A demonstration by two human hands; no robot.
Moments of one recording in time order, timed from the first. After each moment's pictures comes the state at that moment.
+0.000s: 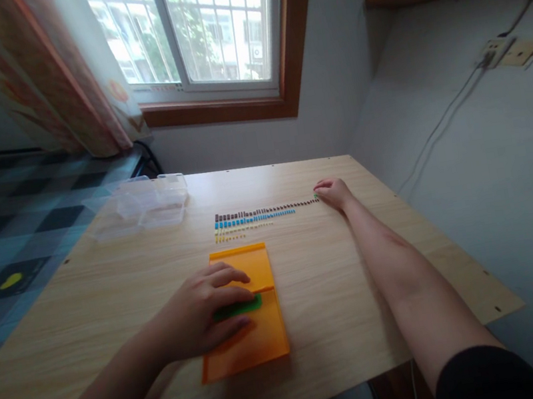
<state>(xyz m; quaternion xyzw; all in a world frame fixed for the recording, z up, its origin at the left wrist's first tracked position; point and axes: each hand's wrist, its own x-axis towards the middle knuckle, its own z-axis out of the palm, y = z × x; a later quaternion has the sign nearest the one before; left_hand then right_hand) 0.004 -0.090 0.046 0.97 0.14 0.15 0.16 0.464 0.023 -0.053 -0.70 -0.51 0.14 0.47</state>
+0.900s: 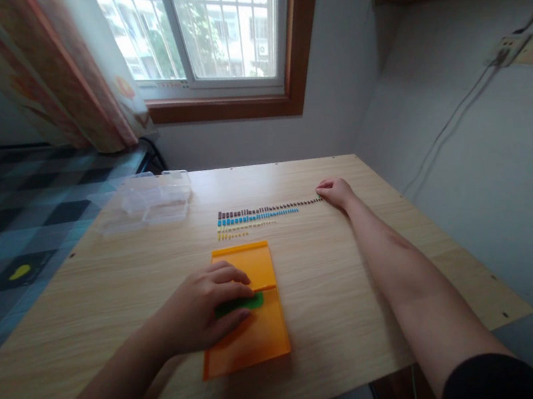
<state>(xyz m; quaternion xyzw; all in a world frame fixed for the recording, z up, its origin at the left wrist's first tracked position) 0.007 -0.089 0.045 0.96 0.12 0.17 0.18 0.467 0.027 -0.056 -0.72 -0.53 0.14 0.42</state>
